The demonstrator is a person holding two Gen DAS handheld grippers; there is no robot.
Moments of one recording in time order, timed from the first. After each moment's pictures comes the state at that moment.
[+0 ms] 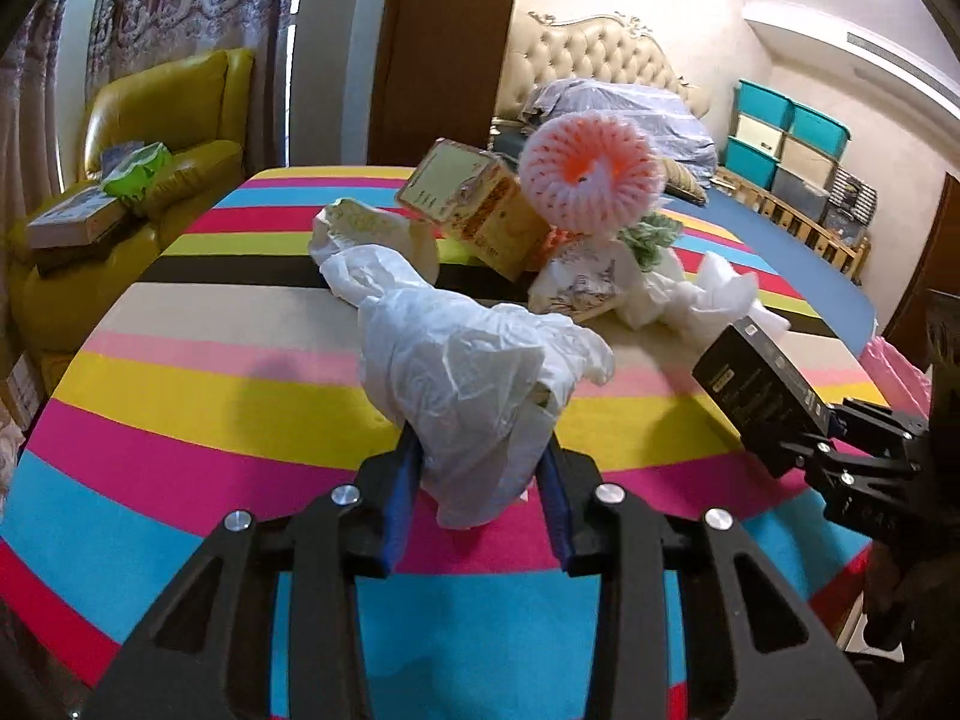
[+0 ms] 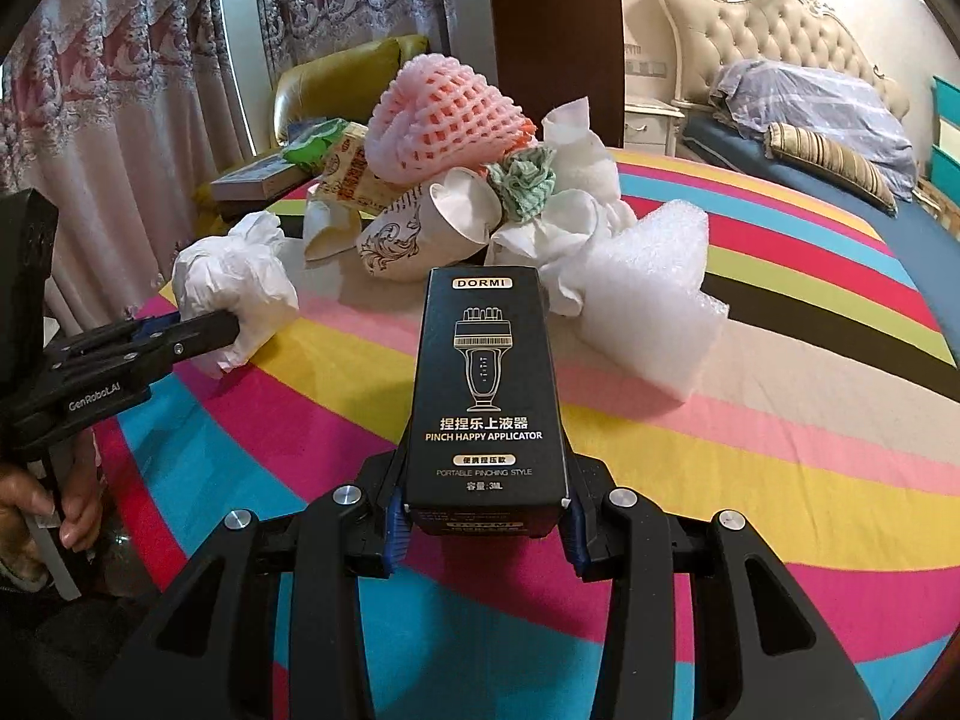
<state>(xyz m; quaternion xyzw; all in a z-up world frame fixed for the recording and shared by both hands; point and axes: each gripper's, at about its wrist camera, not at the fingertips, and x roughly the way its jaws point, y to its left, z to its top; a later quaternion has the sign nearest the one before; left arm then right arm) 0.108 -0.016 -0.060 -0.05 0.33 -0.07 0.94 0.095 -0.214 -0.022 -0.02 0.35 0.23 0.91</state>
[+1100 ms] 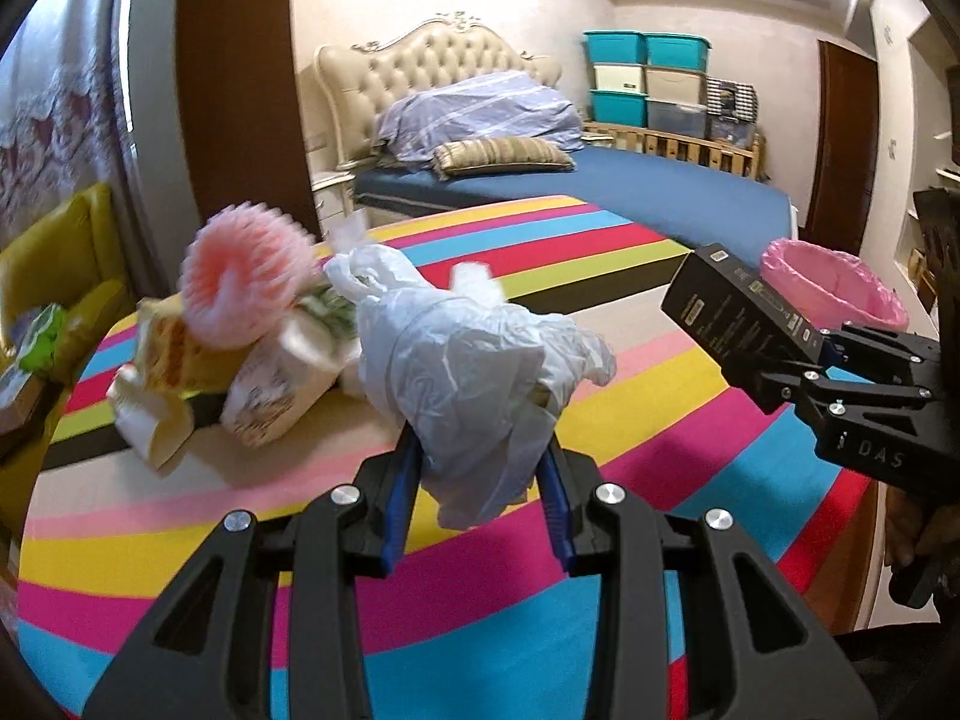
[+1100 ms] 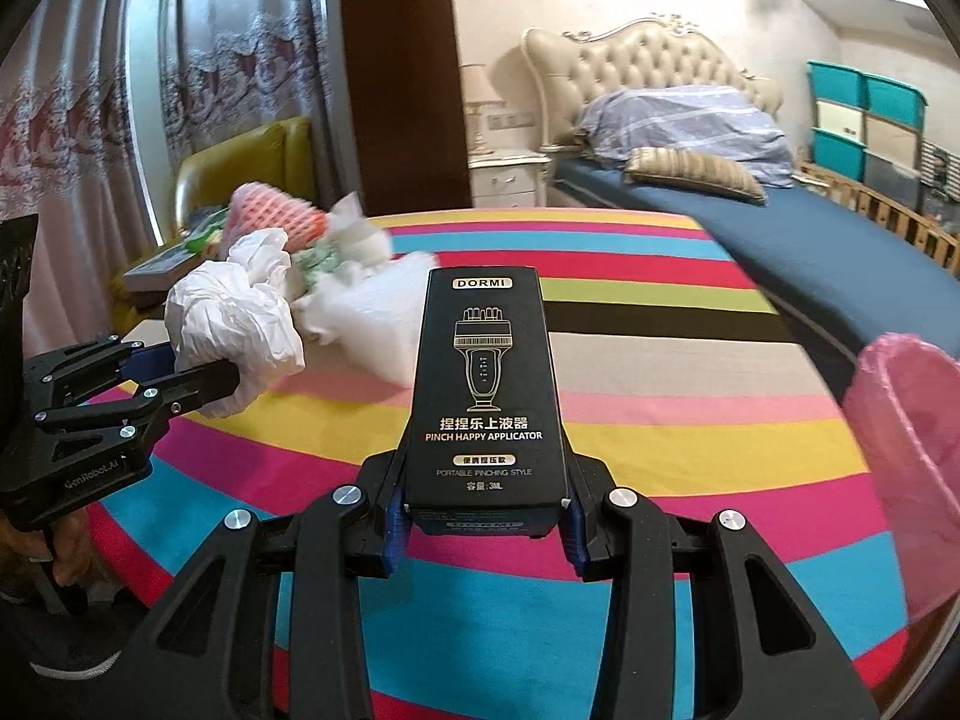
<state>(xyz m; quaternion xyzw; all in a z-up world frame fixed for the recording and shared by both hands) 0.113 -0.172 -0.042 0.10 0.29 -0.20 0.93 0.055 -0.334 -0.009 0.03 0.29 0.08 0.95</state>
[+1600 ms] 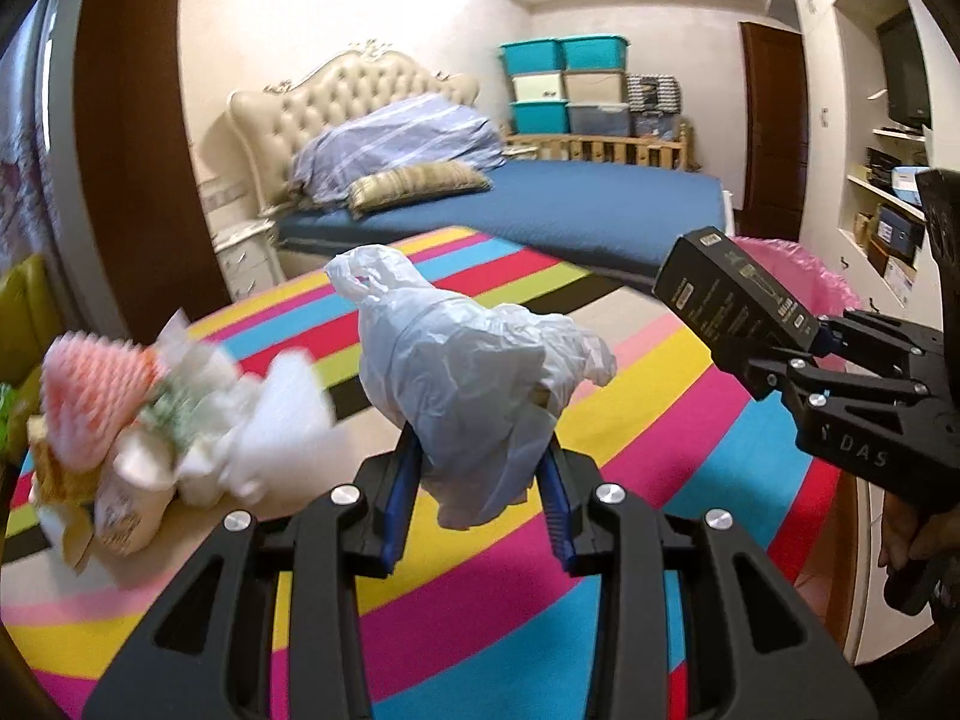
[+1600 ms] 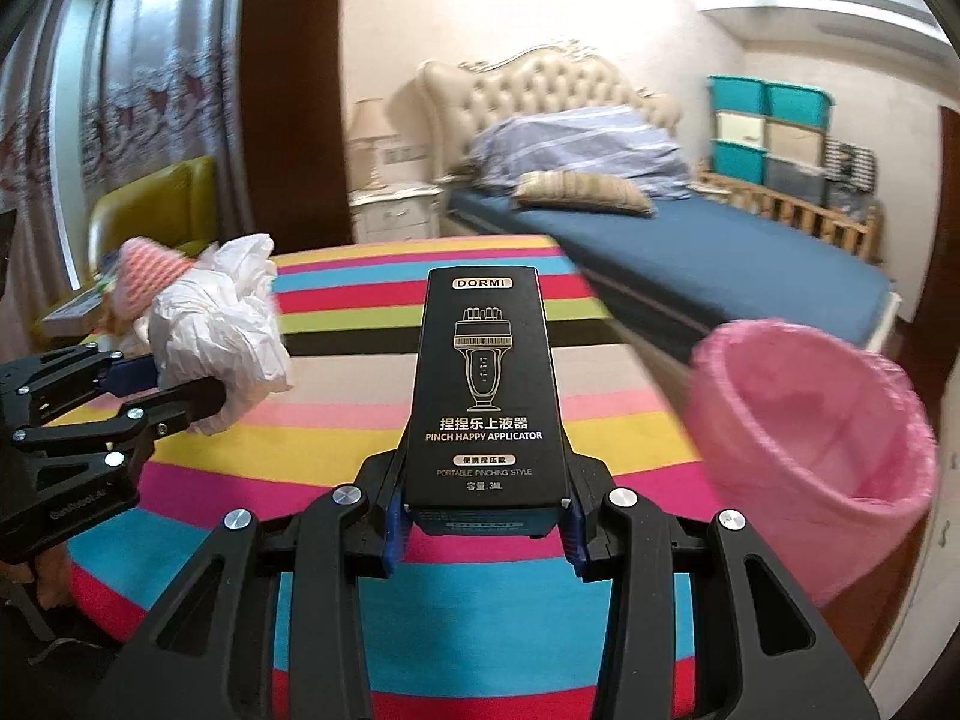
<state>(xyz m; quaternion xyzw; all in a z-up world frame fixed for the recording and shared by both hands) 0.119 -0.275 -0.038 0.13 0.25 -0.28 0.92 0.029 -0.413 -0.009 0.04 0.25 -0.05 0.97</state>
